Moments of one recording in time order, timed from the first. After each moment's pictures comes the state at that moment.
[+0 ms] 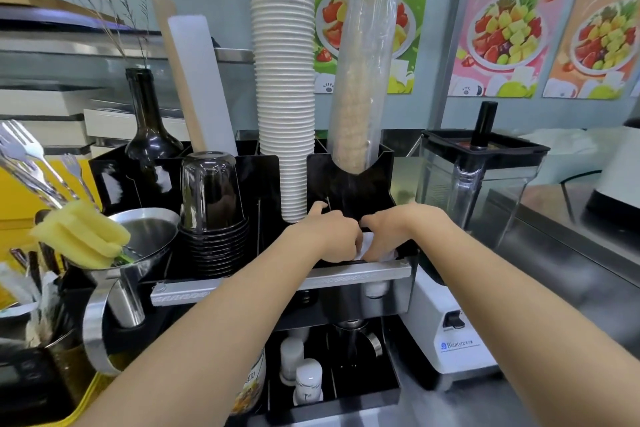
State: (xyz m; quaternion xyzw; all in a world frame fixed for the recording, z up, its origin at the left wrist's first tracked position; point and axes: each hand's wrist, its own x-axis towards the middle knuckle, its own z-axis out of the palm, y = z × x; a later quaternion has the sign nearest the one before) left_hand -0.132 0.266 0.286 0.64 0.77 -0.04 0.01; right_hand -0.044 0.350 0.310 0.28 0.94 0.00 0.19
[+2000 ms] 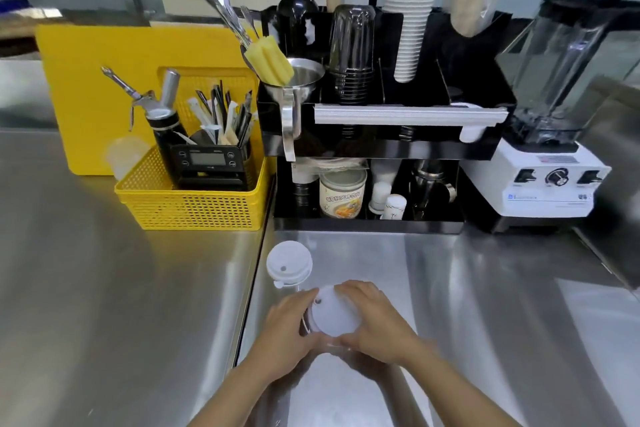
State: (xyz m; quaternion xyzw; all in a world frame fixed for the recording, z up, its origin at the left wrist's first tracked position) left_hand -0.043 -0.065 0.060 0.42 0.82 0.36 0.16; right_hand 0.060 0.083 0.074 0.15 0.94 -0.30 -0.04
